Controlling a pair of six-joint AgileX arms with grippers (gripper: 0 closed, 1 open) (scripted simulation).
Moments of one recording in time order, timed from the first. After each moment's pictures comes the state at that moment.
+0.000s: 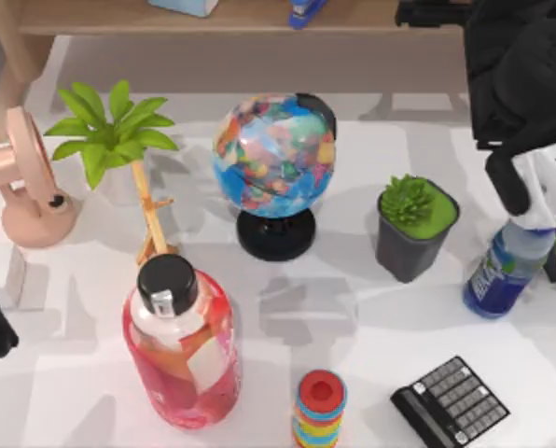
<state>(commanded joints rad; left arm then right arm) 0.00 0.00 0.00 0.00 0.00 0.00 0.36 2.07 1.09 1.29 0.40 -0.07</state>
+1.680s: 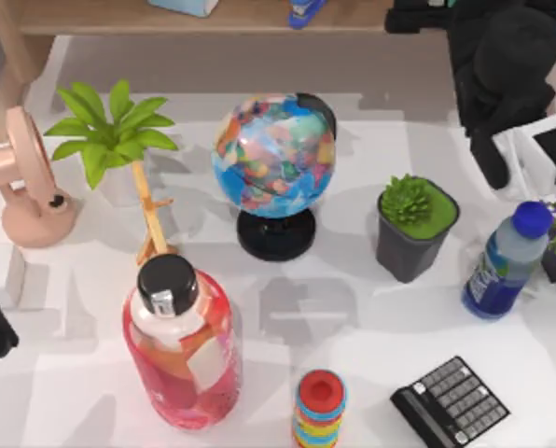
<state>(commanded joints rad) 0.00 0.00 0.00 0.00 0.00 0.00 0.31 2.24 1.28 1.16 0.35 -0.06</state>
